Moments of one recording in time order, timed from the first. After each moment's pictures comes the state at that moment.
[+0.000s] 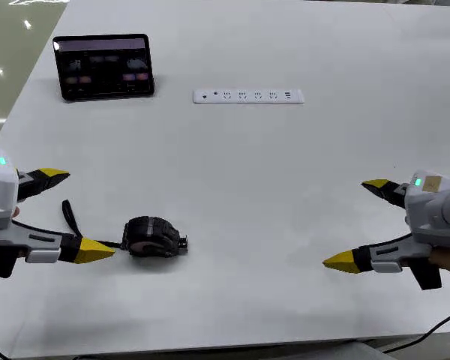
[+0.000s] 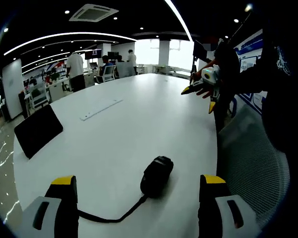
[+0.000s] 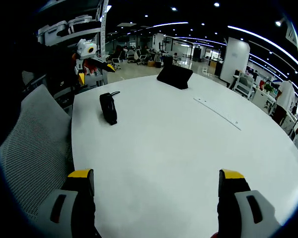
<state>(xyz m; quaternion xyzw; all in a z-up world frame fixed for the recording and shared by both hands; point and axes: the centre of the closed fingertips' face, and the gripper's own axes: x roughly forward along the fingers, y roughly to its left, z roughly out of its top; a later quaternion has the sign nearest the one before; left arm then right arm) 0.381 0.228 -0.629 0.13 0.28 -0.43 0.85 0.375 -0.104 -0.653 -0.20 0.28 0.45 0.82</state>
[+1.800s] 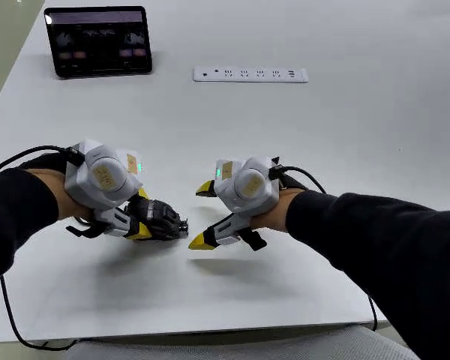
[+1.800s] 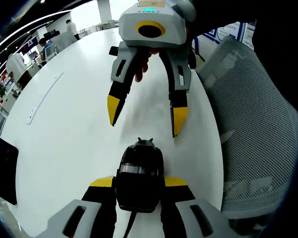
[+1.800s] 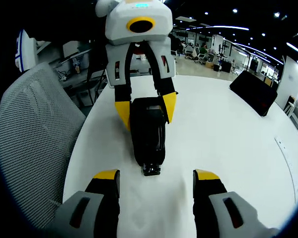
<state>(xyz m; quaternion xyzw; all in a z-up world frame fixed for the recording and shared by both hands) 0.369 0.170 -0.717 0.34 0.38 -0.54 0.67 0.372 0.125 -0.735 -0.26 0.27 0.64 0.67</state>
